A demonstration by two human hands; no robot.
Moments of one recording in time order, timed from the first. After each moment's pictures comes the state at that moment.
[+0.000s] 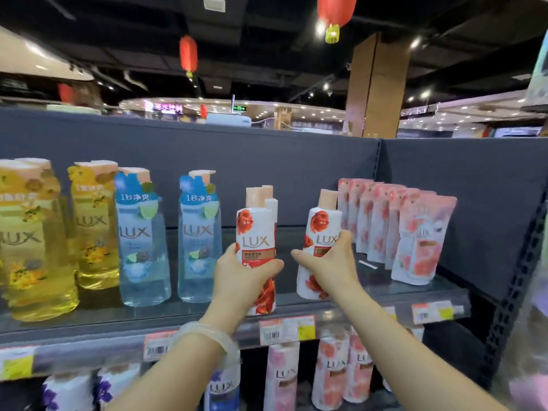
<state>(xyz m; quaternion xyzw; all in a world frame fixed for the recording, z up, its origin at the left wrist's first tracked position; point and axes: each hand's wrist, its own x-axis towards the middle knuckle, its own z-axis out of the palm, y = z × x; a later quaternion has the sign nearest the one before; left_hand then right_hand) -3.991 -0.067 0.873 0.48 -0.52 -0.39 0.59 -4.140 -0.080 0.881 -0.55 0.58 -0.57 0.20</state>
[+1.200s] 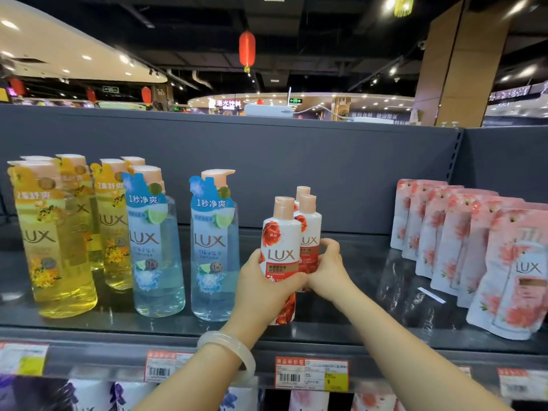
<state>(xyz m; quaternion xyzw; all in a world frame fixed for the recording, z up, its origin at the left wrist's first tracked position) -4.003 -0.129 0.857 0.52 -0.55 -0.29 0.58 -4.121 -0.209 0.847 -0.64 0.55 -0.41 0.34</state>
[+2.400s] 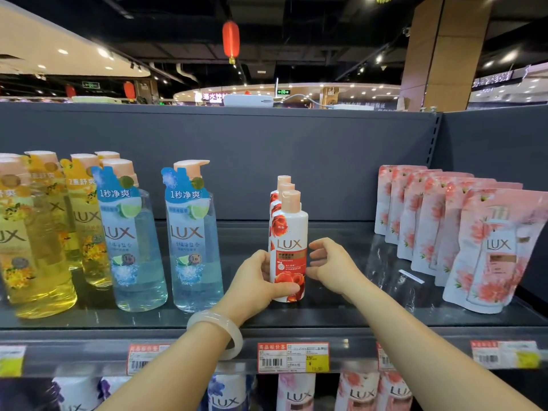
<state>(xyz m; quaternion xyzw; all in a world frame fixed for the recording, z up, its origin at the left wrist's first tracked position) -4.006 -0.142 0.849 0.57 -0.63 -0.35 0.39 -4.161 -0.190 0.855 -0.67 0.59 -0.33 0.30</state>
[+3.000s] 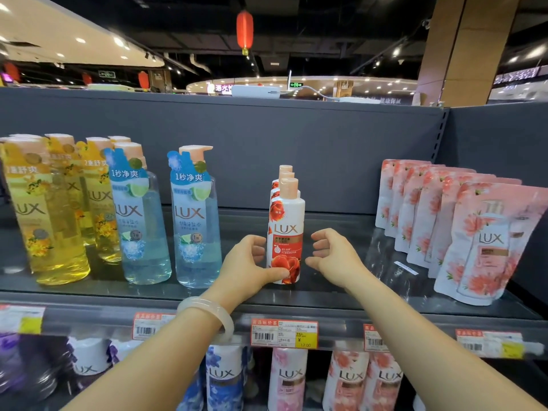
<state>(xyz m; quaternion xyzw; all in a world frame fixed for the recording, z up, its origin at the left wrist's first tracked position) -4.009 -0.118 0.855 0.62 -0.60 -0.29 0.42 -4.170 -0.165 0.859 -0.67 0.59 -0.35 0.28</state>
